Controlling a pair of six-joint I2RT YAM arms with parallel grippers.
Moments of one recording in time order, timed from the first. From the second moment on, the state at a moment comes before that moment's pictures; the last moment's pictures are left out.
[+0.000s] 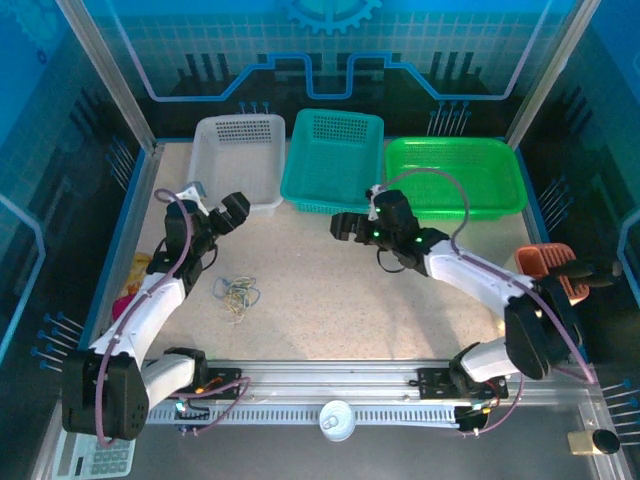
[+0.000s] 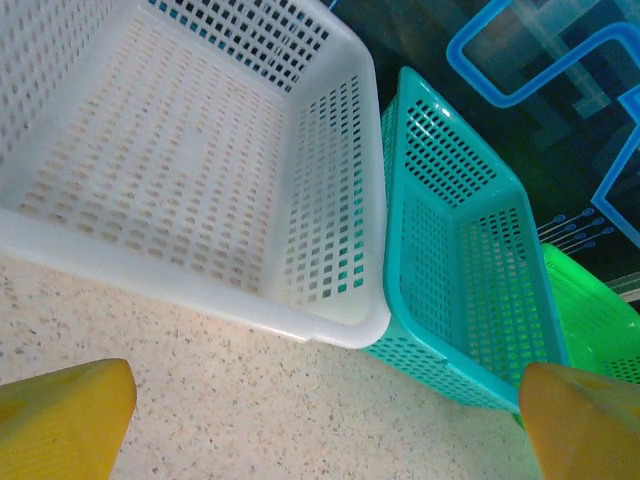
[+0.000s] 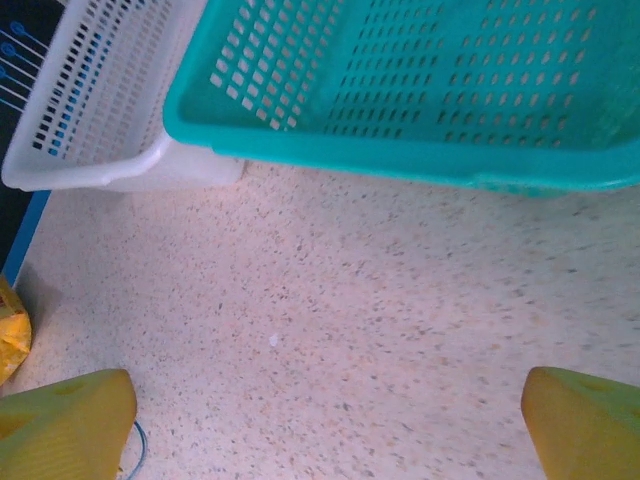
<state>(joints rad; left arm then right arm) -0.06 1.09 0.64 0.05 0.12 -0.69 0.58 1.45 0.94 -0.12 -0.07 0.61</state>
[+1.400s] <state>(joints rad) -0.09 1.06 0.62 0.03 0.11 -0.69 0.43 1.67 1.01 0.11 -0.08 0.84</state>
